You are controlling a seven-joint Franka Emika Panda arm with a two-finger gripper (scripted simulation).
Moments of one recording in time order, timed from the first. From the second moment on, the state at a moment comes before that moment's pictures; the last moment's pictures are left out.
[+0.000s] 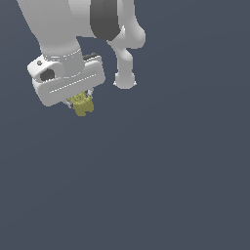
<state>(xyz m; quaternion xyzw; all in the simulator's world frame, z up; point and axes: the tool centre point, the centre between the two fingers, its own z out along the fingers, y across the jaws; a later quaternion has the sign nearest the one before) -0.028 -0.151 0.322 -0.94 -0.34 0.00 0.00</state>
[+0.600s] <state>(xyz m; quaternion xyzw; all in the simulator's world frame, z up) -0.008 -0.196 0.404 -0.94 -0.34 0.00 0.00</state>
